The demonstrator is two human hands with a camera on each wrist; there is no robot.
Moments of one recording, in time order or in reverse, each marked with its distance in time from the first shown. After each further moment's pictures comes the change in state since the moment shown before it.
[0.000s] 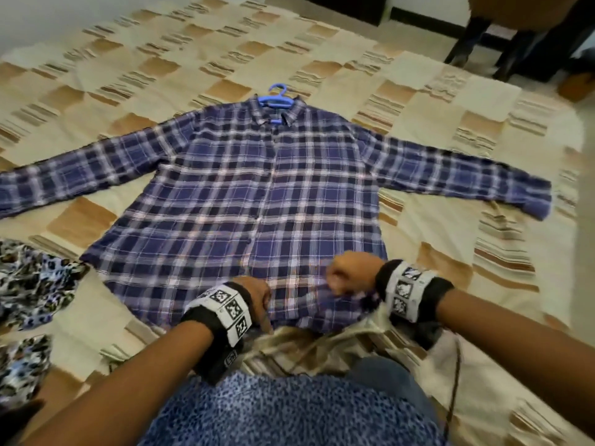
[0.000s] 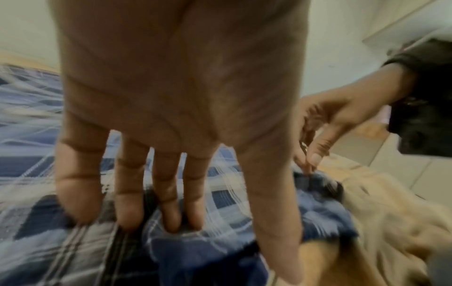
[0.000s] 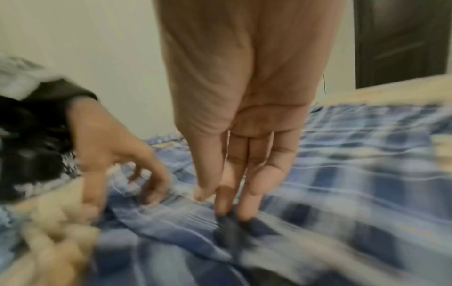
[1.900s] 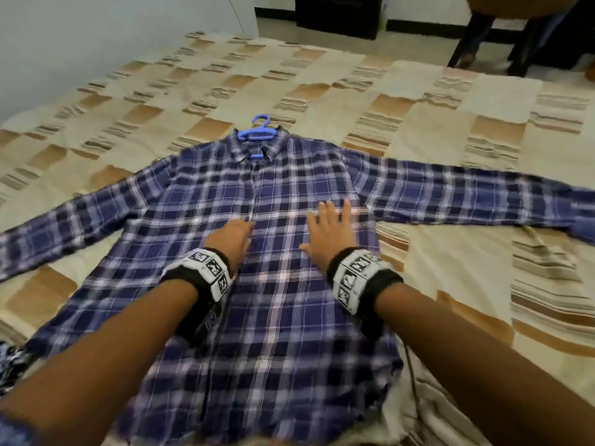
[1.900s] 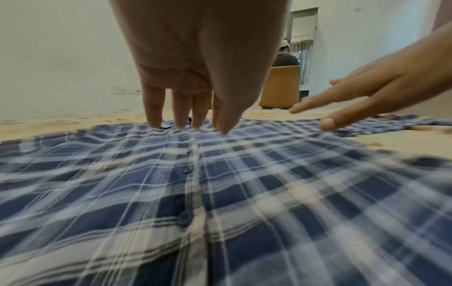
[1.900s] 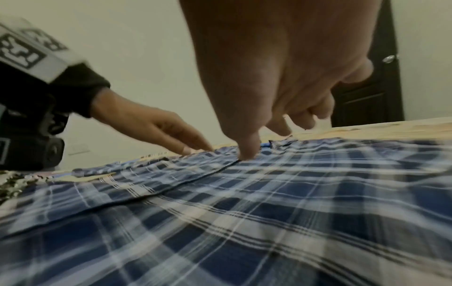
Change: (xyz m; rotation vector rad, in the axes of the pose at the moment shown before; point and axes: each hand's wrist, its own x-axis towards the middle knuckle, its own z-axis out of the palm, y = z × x) left_hand 0.091 -0.029 -0.155 -0.021 0.732 -0.110; right_hand 0.104 0.070 -0.071 -0.353 0.372 0.442
